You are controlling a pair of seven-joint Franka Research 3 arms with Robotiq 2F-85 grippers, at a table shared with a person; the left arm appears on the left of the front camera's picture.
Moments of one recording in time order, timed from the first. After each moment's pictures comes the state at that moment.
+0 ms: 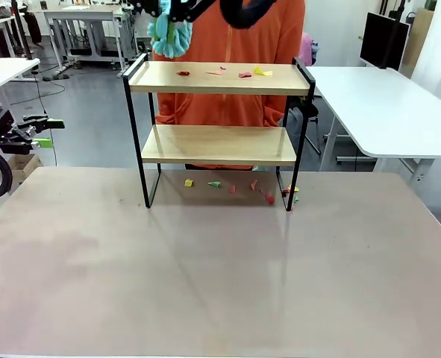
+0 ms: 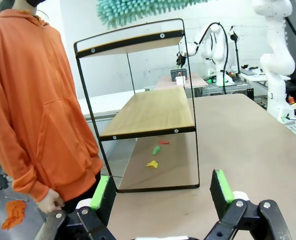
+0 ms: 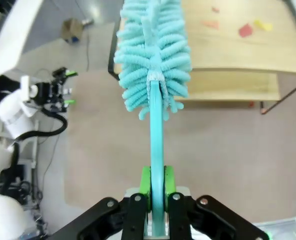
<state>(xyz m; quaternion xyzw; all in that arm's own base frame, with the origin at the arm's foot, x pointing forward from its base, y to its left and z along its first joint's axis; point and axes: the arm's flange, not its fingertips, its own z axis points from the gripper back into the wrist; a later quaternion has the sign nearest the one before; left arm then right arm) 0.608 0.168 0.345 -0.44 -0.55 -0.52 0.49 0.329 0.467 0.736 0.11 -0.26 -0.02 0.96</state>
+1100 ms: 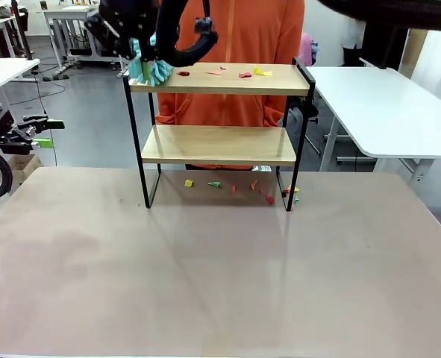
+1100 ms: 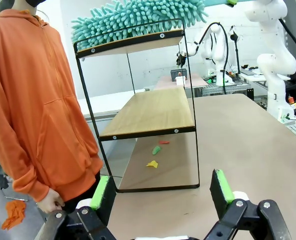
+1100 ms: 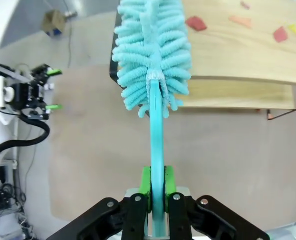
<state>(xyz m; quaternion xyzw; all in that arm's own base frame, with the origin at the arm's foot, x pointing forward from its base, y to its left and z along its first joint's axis) 0.608 0.168 0.345 -0.44 -0.55 -0.52 0.49 0.378 0.531 0.679 0.06 -0.24 -0.02 0.97</state>
